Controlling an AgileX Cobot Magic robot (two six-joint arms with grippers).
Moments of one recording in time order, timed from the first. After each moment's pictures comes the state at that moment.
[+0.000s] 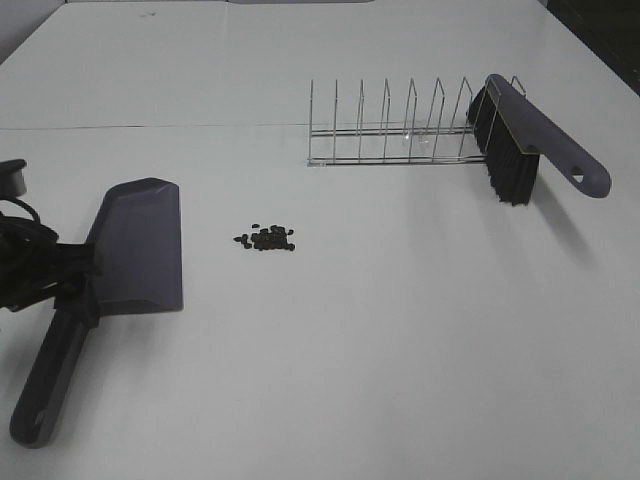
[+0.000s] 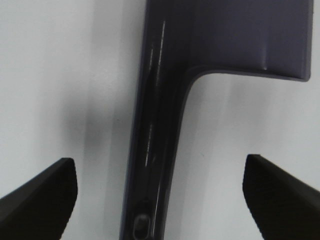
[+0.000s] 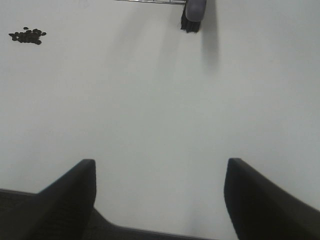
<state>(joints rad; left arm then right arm) -0.25 1.69 -0.79 -0.12 0.63 -0.35 0.02 0.05 -0.46 0.10 1.12 -0.08</state>
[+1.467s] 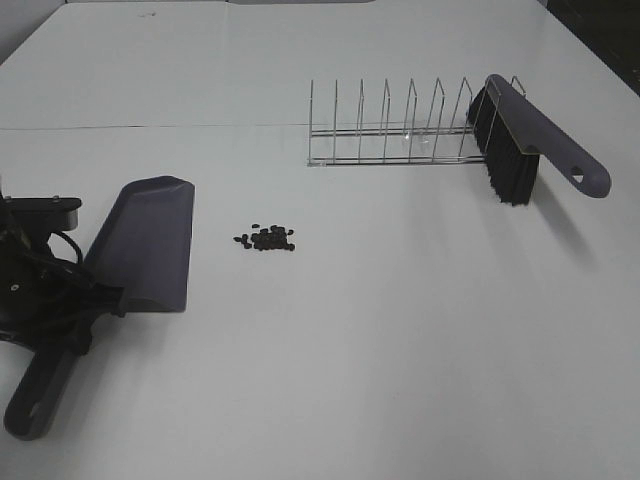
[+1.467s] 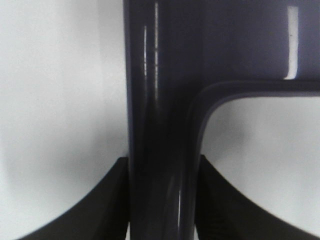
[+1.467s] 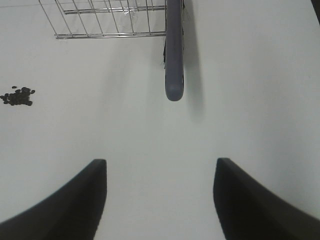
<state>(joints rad) -0.26 1.88 -0.82 -0.05 0.51 -0.23 0.02 0.88 -1.04 0.05 1.06 0.06</state>
